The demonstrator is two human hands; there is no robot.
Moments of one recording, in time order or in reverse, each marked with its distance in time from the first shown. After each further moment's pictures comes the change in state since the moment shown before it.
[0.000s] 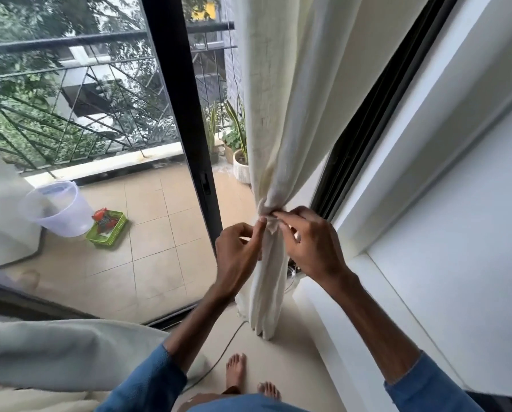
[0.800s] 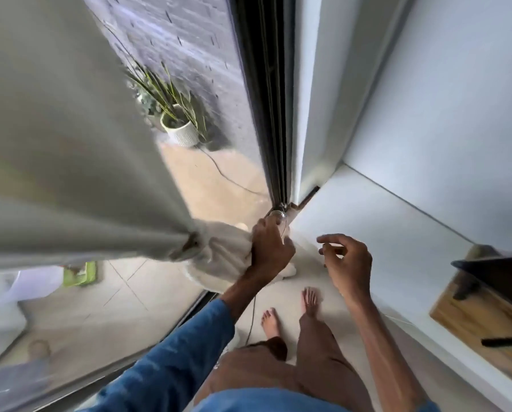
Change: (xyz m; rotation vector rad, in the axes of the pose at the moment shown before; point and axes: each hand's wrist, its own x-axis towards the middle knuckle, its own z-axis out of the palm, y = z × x) left_hand 0.043 -0.134 0.203 0.654 -0.544 0.168; right_hand -0.157 0.145 0.094 0.430 0.308 1.180
